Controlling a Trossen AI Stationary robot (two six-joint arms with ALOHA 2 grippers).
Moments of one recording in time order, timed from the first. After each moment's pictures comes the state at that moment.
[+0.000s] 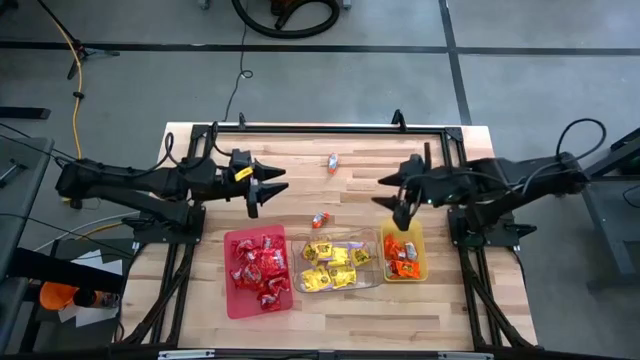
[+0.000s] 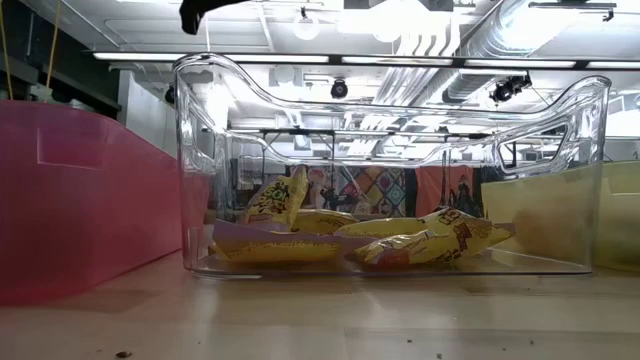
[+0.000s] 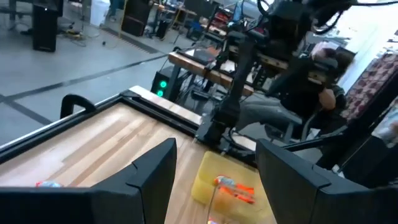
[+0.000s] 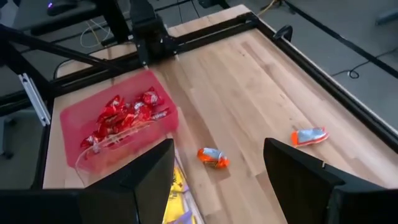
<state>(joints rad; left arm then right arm) -0.07 0.91 0.76 0.08 -0.29 -0.39 0.23 1.11 1.26 -0.73 0.40 0.43</state>
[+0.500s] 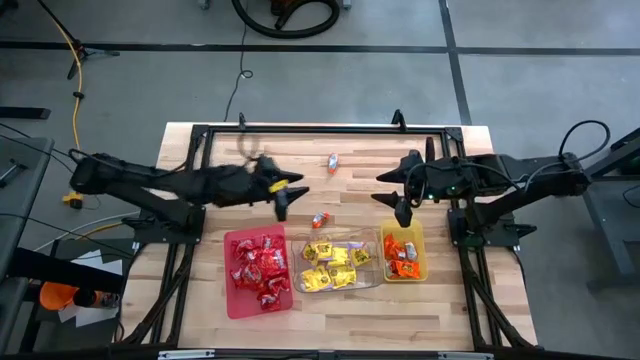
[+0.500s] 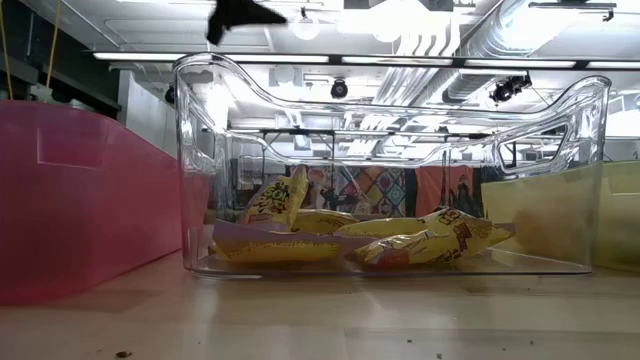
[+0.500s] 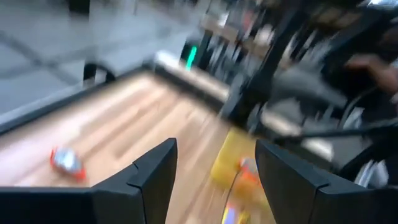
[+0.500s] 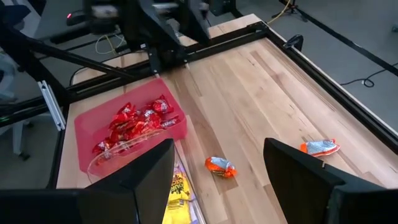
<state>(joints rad) -0.10 1.16 0.93 -0.03 -0.40 -0.47 0.18 1.10 1.26 -0.68 0.33 0.38</state>
